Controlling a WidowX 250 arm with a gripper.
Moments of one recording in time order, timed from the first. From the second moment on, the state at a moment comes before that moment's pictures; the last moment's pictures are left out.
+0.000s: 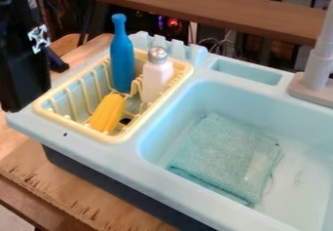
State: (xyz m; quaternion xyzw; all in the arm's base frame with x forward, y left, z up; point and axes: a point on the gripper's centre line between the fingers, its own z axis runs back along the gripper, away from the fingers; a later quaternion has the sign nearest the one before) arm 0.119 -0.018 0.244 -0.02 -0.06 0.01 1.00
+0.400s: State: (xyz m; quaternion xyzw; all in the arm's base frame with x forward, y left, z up) arm 0.155 -0.033 0.230 -0.02 -0.08 0.01 1.00
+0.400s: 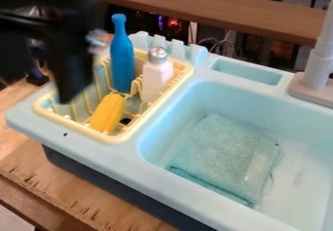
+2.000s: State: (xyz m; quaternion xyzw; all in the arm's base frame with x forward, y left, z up) arm 0.280 -0.097 0.112 0.04 -0.07 0.02 1.00
